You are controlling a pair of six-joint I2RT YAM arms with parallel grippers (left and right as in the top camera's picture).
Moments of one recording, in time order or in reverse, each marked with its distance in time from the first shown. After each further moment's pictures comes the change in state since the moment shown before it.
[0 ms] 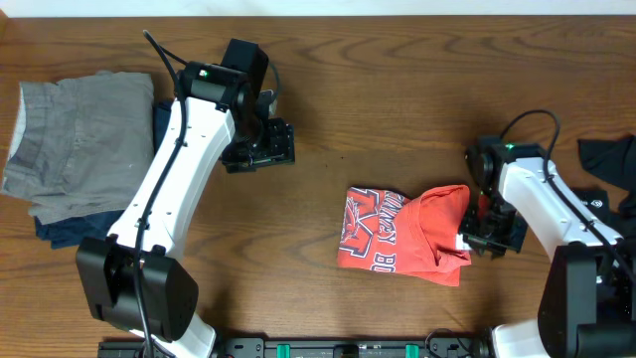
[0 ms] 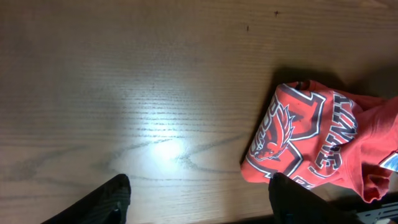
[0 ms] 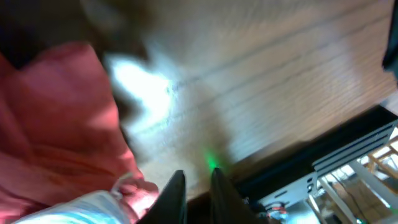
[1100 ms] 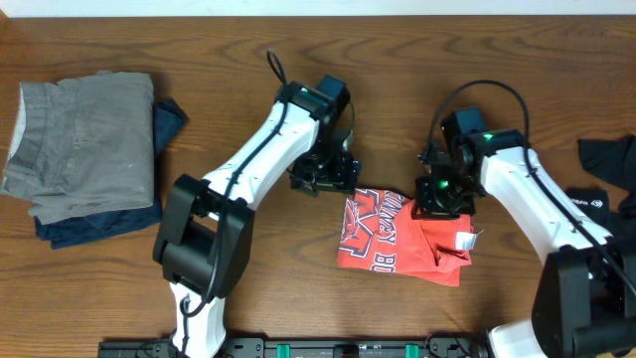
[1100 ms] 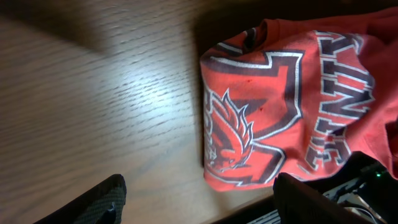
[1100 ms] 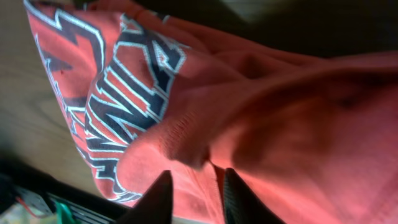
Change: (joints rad) left arm -0.251 0.272 -0.006 0.102 0.135 0.093; right arm 0.128 0.022 0.122 0.233 -0.486 -0.404
